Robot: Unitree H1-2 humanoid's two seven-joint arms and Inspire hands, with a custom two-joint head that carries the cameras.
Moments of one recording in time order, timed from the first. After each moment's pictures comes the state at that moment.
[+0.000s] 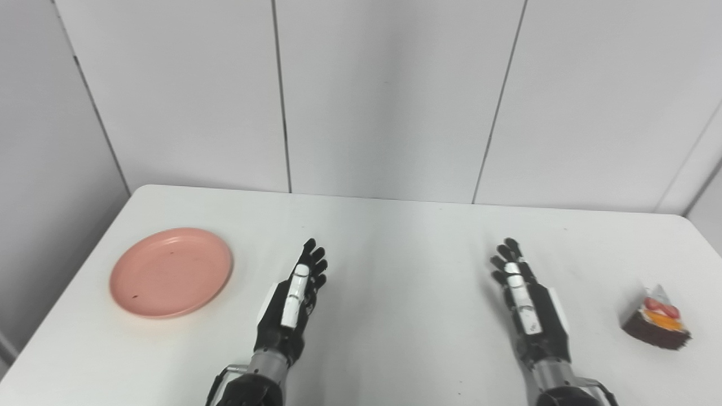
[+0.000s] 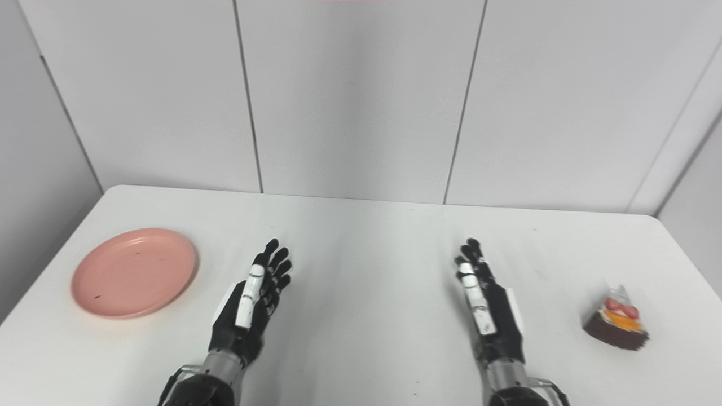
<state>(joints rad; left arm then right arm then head) -0.24 -0.09 0.01 0.13 -0.15 0.06 -0.06 -0.25 -0.11 -0.09 0.16 0.16 -0.08 0.07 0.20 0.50</state>
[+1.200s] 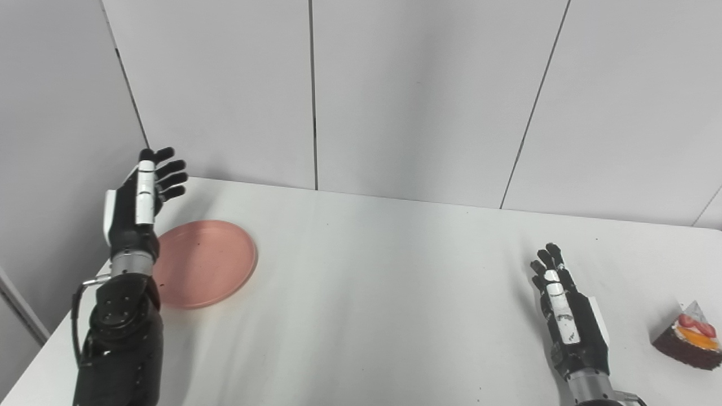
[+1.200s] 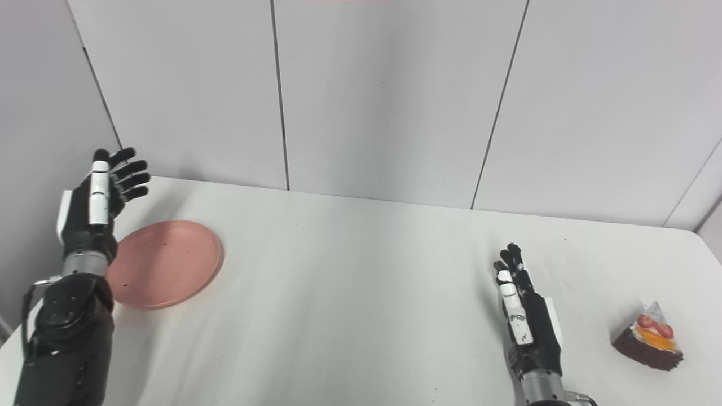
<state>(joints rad) -0.44 0.24 0.34 0.11 -0.07 0.17 0.15 -0.26 -0.13 -0.11 0.17 0.18 -0.10 0.10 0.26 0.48</state>
